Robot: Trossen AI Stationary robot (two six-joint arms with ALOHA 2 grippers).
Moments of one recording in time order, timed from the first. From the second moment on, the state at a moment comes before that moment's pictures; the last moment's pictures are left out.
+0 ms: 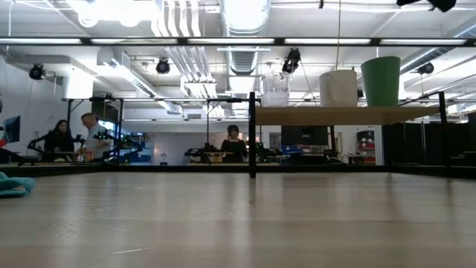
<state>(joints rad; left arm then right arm) 0.33 1.00 1.82 -0.99 0.05 -0.22 0.18 0.65 1.26 -1.25 0.57 0.57</state>
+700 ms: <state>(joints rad) 0.33 0.37 0.96 -0.44 0.06 -0.34 0.19 0.12 0.67 -0.57 0.17 0.31</state>
